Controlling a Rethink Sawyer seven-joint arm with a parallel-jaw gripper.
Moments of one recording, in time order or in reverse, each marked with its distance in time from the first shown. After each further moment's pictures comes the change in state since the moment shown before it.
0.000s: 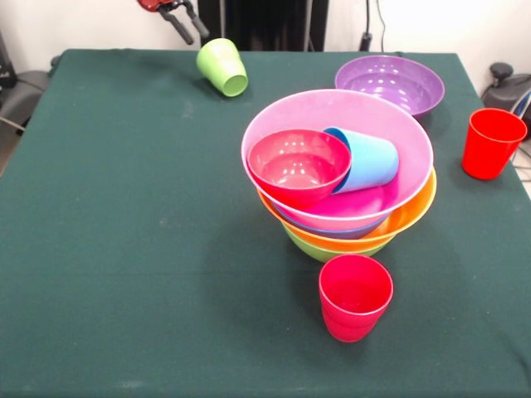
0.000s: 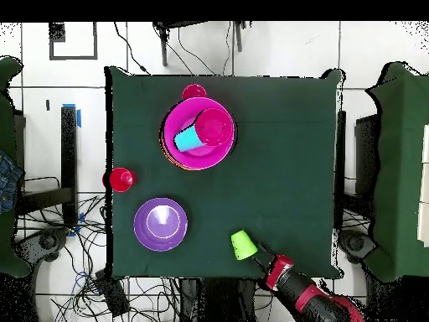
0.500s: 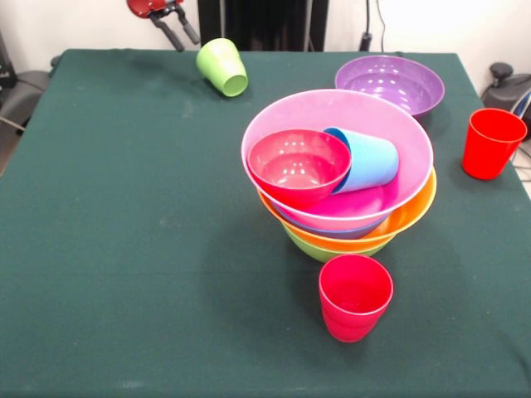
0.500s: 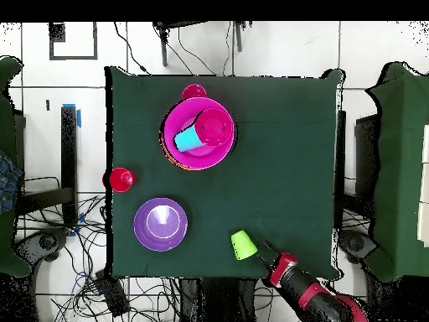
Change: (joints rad) arm 0.000 0.000 -0.003 -0.032 0.000 0.000 0.000
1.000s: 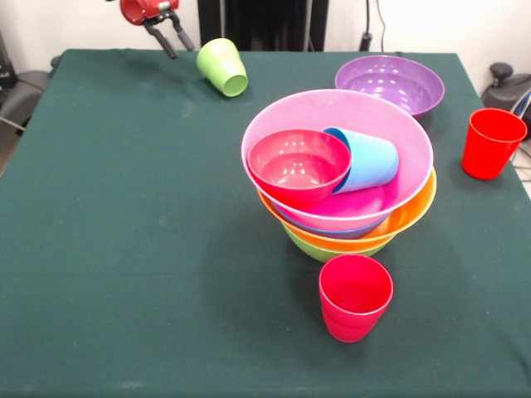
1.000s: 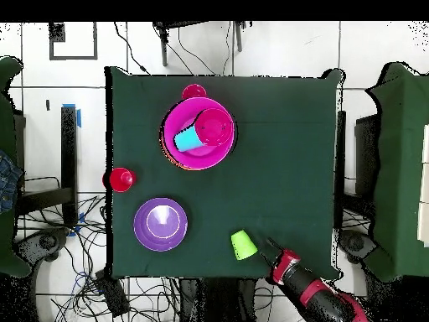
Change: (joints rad) arm 0.000 0.019 -0.006 -0.030 0.000 0.000 0.000
